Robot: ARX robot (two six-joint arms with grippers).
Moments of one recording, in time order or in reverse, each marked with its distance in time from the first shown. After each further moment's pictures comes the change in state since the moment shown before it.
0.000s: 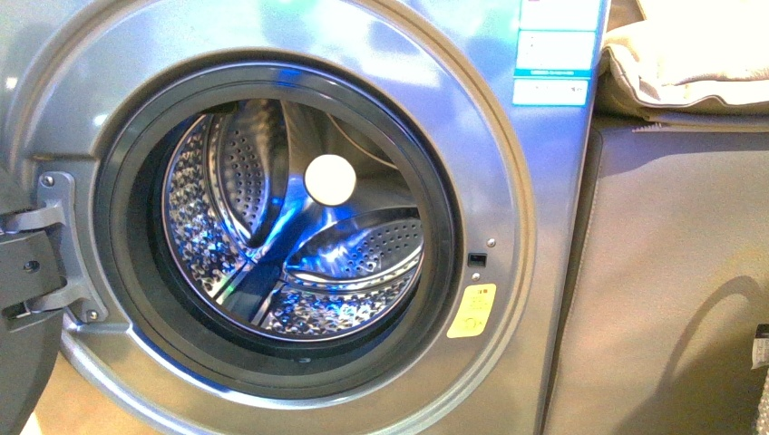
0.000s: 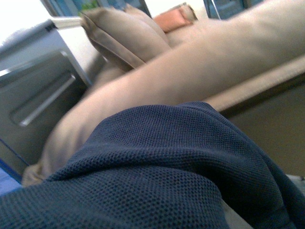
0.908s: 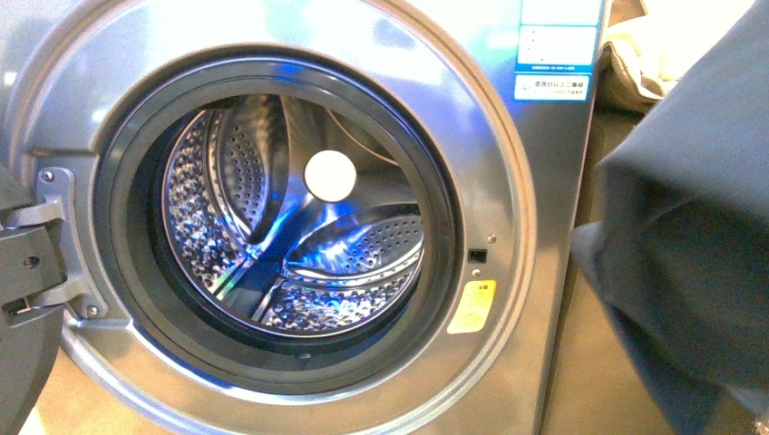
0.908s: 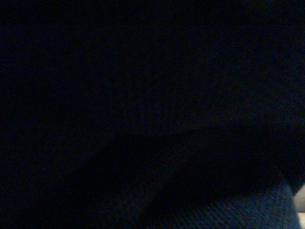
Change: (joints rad) left arm 0.000 0.000 0.000 0.000 0.000 0.000; right arm 0.594 -0.232 -0.164 0.421 0.260 0.169
